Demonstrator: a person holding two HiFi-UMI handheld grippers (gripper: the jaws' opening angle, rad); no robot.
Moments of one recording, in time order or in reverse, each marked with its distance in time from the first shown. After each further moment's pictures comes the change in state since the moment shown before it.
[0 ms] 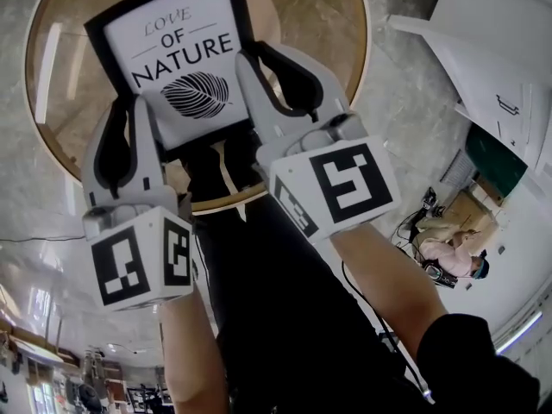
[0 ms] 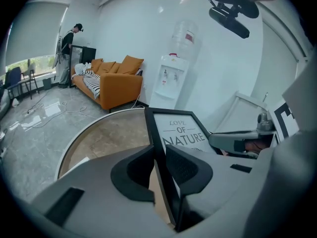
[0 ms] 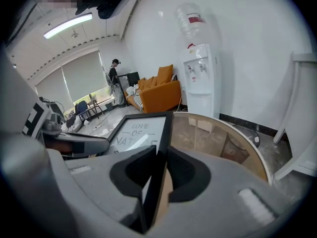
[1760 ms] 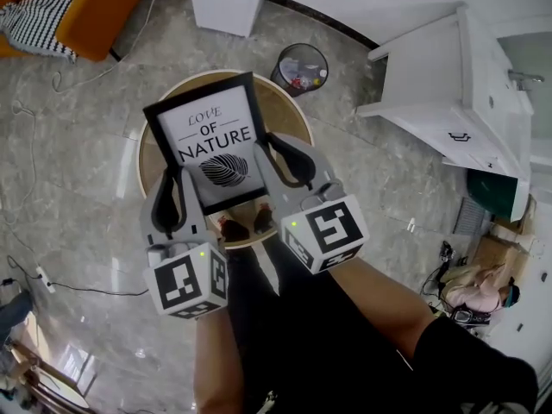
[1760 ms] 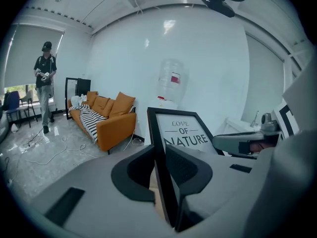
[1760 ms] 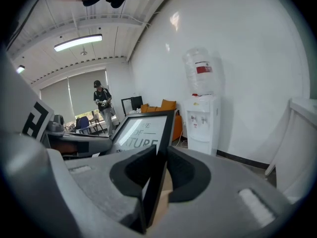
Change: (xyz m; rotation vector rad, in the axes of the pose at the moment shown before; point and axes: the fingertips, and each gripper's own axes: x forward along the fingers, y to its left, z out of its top) left arm 0.021 0.008 -0.022 0.034 -0.116 -0.014; right arm 0.011 -0.001 -0.025 -0.033 -0.086 -0.008
